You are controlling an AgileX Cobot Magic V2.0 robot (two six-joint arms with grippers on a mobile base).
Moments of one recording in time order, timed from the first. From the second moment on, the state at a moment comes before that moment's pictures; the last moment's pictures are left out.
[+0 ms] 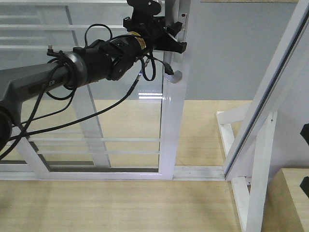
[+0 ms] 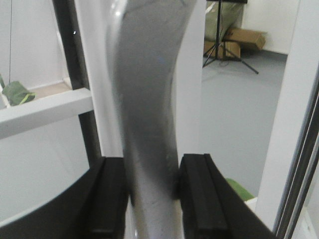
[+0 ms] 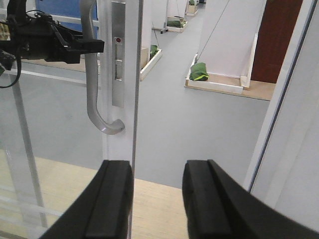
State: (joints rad) left arm -0.54 2.14 -1.66 0.24 -0.27 -0.19; right arm 0.18 0.30 -0.32 0.08 0.26 -0.16
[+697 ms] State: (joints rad) left arm -0.44 2.06 -1.63 0.21 -0.10 -0.19; right arm 0.18 0.30 -0.32 0.08 0.26 -0.16
